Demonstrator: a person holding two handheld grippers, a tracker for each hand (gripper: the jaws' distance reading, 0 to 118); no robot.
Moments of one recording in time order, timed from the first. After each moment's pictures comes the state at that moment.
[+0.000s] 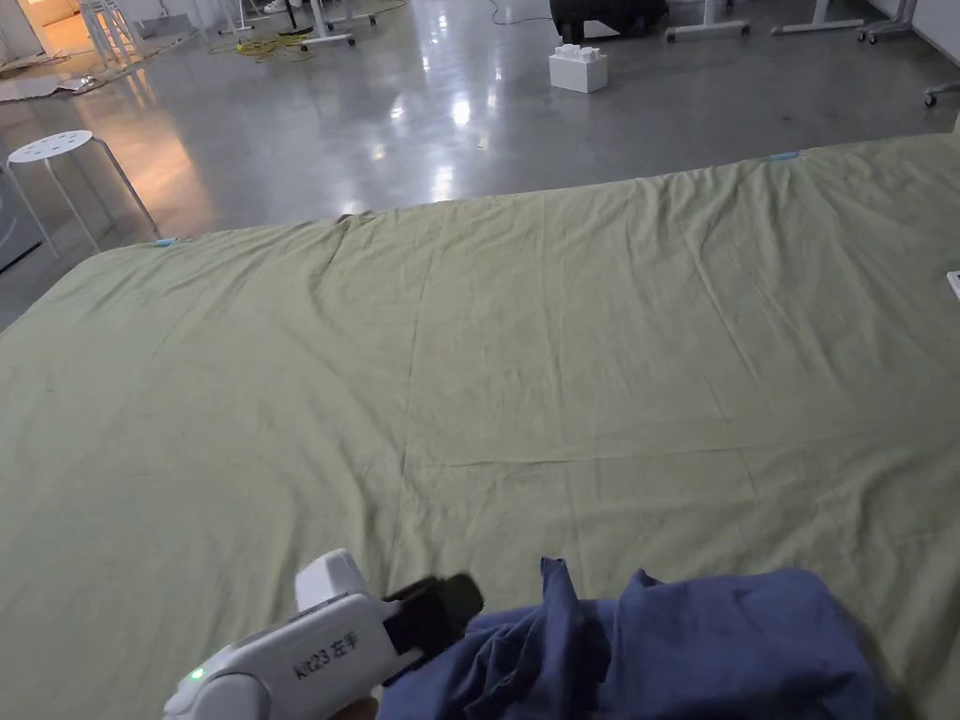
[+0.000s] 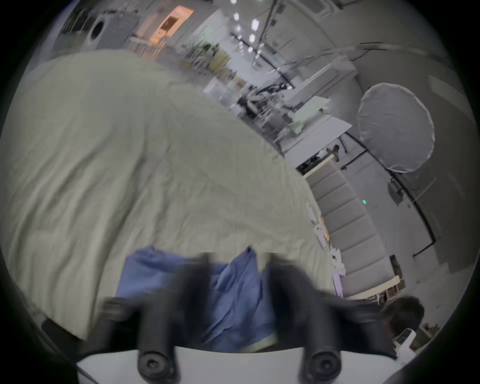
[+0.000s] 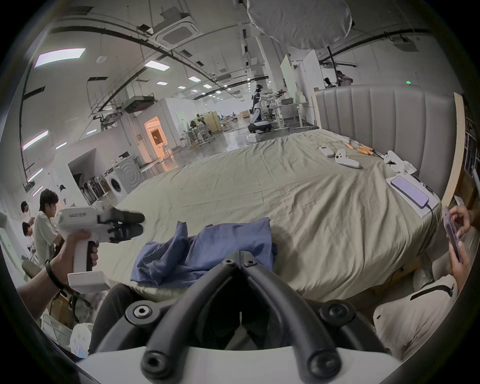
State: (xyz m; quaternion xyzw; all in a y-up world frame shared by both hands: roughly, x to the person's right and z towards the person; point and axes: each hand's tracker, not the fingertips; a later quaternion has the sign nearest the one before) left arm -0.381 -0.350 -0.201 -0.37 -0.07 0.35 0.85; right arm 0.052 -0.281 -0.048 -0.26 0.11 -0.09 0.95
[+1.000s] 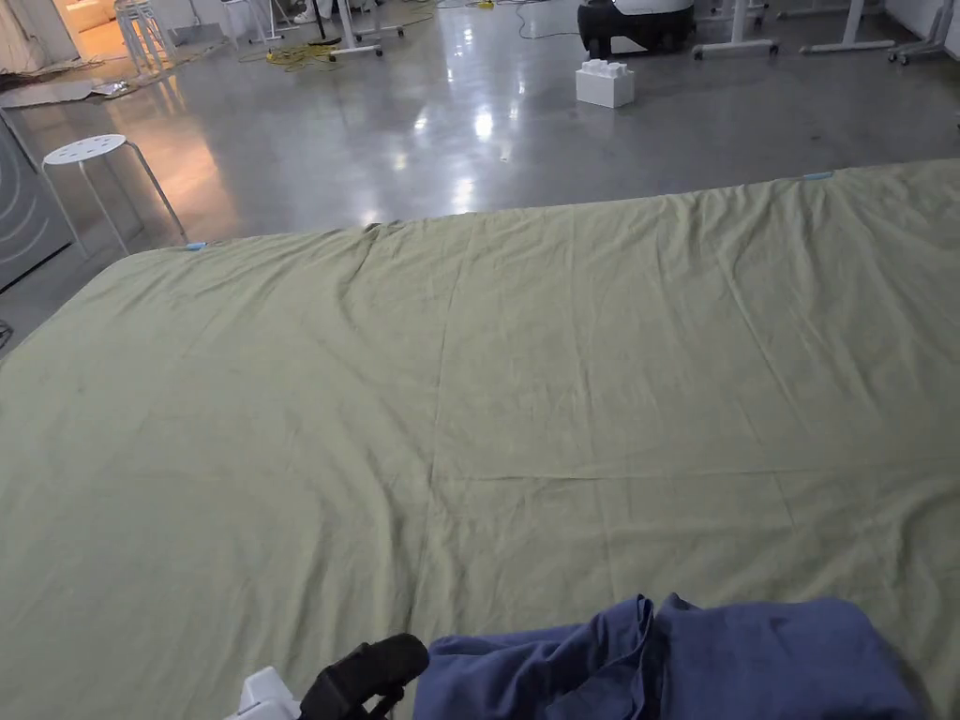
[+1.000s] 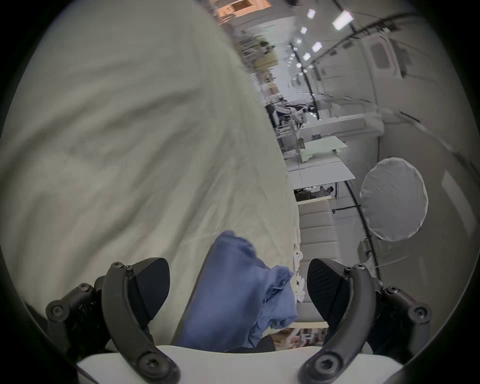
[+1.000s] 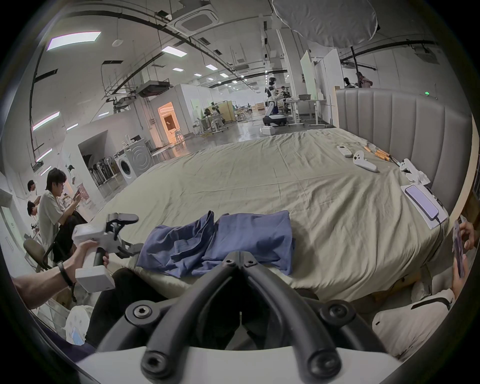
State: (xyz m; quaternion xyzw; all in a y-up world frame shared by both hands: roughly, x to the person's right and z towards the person) left arm -0.465 -0.421 -0.161 -0.33 -0.06 0.57 0.75; right arm 0.027 -0.278 -0.051 -0.28 0.15 -0.06 0.95
